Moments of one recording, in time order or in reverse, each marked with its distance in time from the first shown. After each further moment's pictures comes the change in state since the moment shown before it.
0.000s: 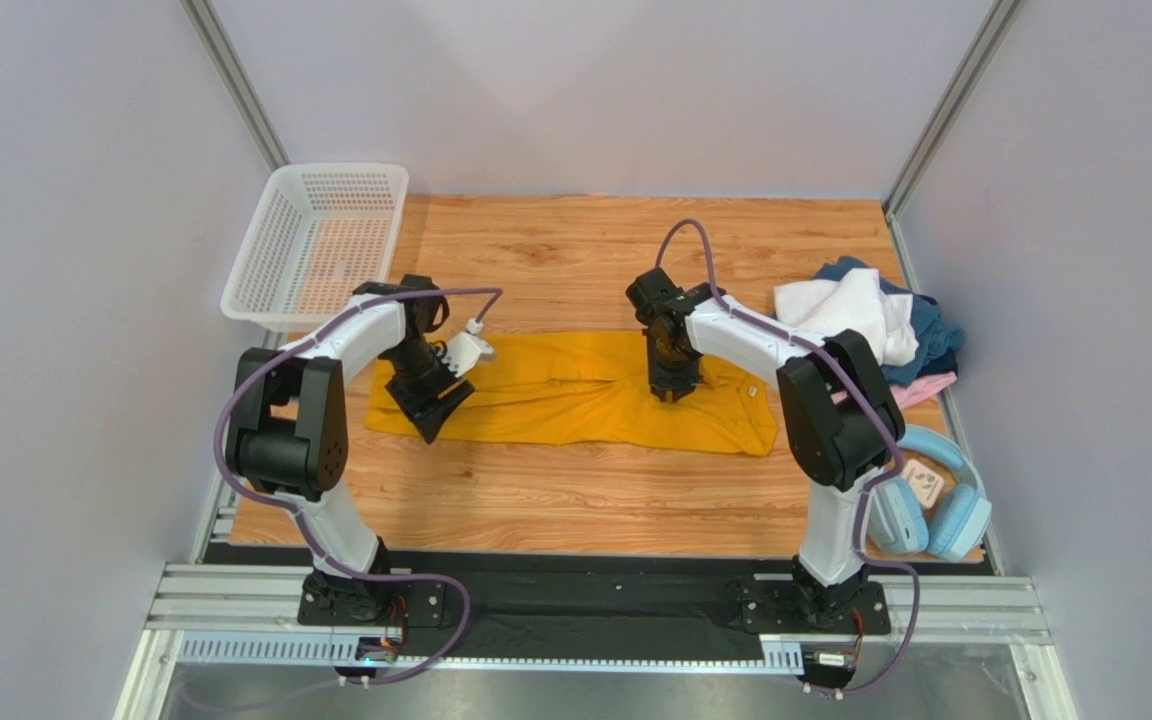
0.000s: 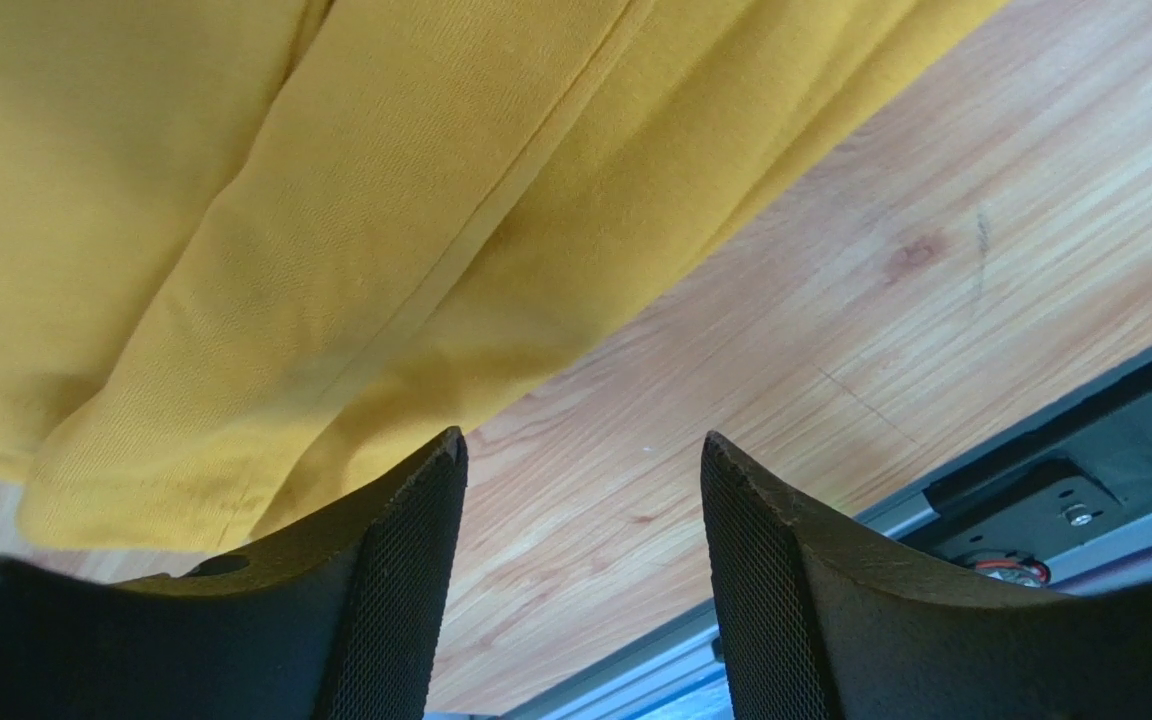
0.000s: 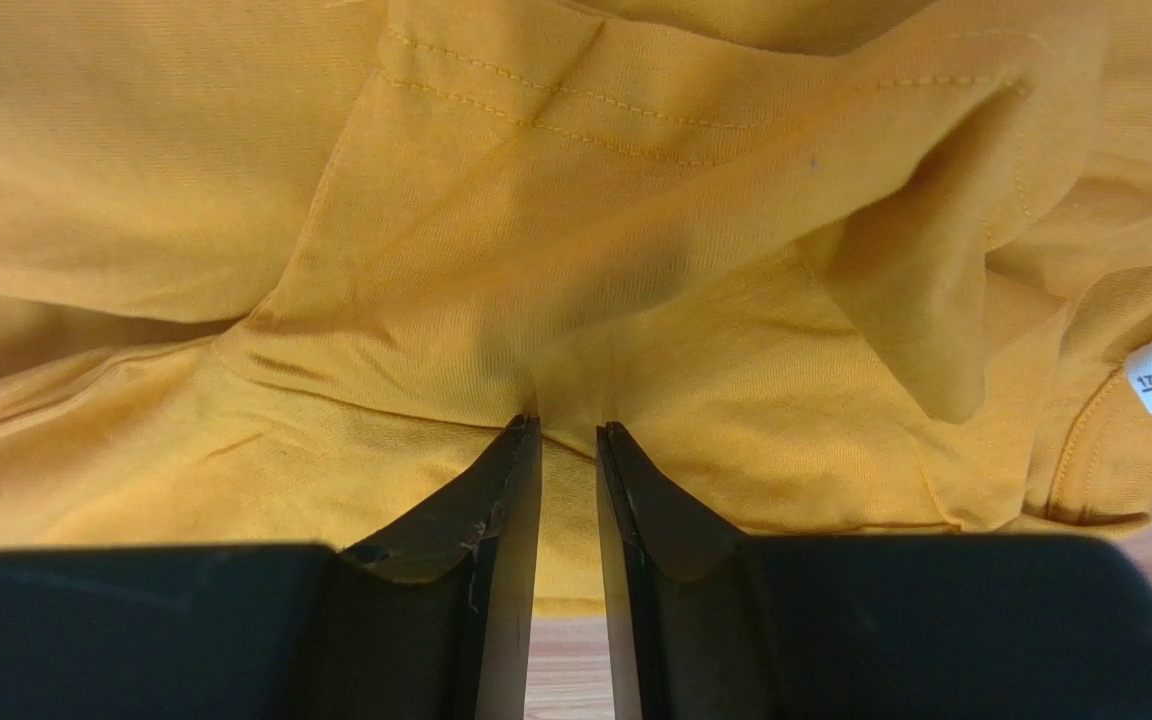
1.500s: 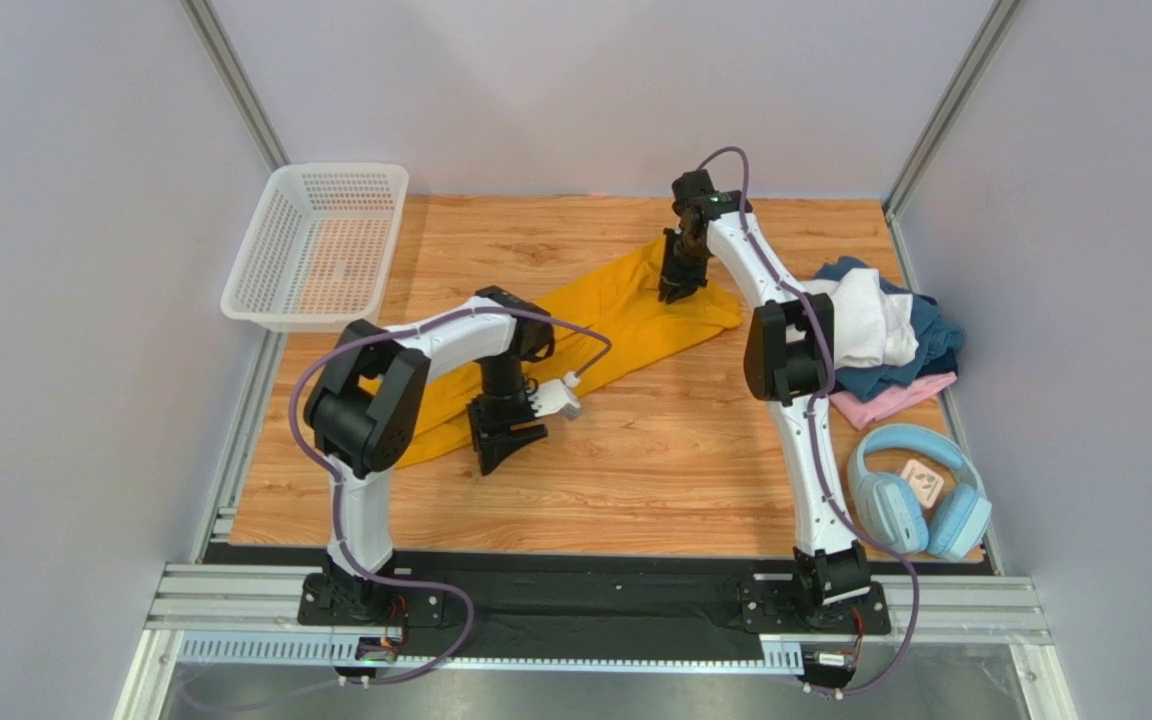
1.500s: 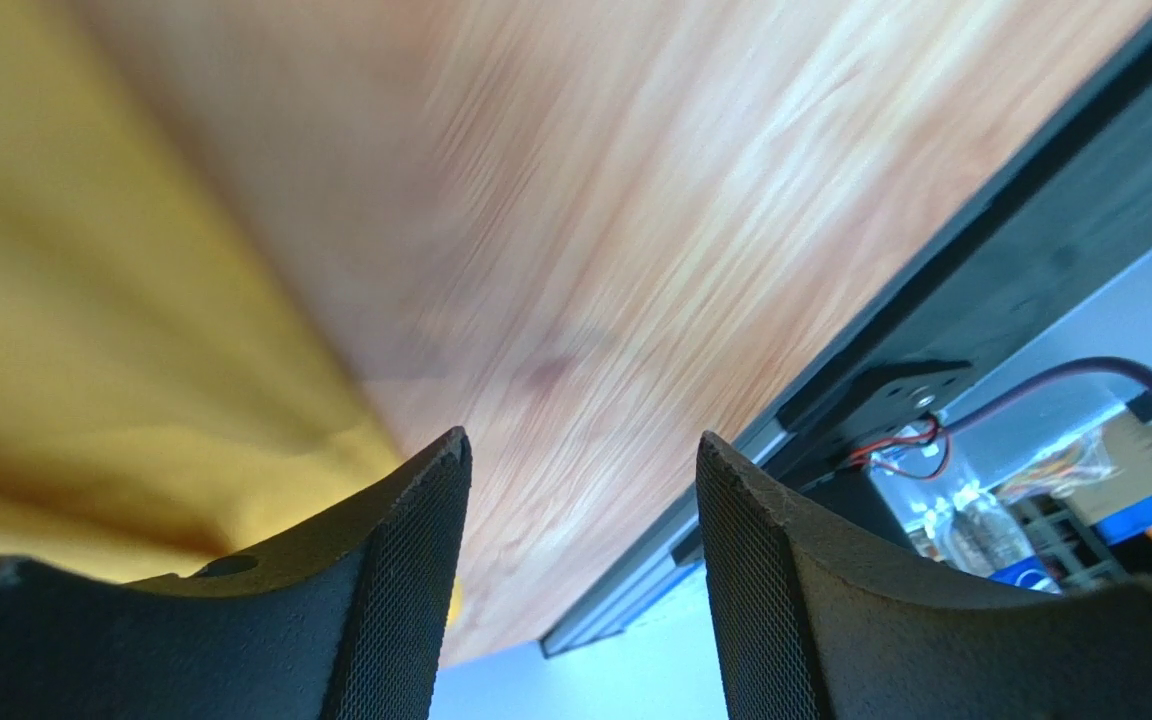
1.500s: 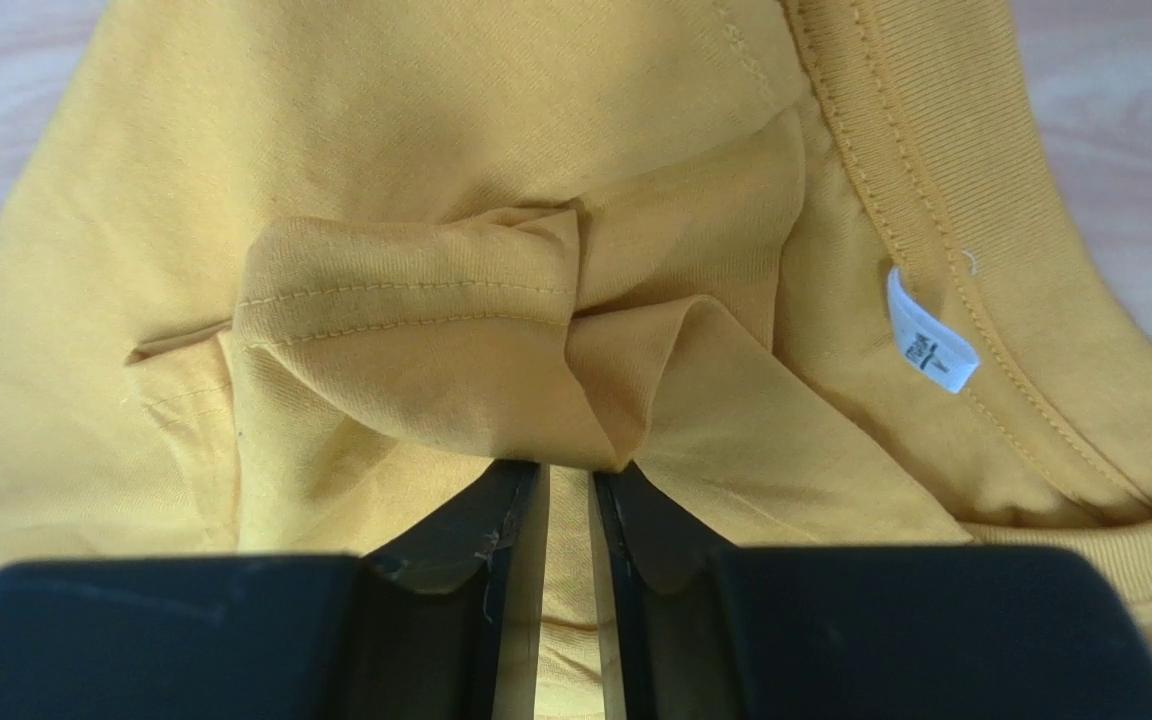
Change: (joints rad) left arm -0.375 0.219 0.179 -0.246 0.044 0.001; right arm -0.286 0.696 1.100 -0.290 -0.235 -0.091
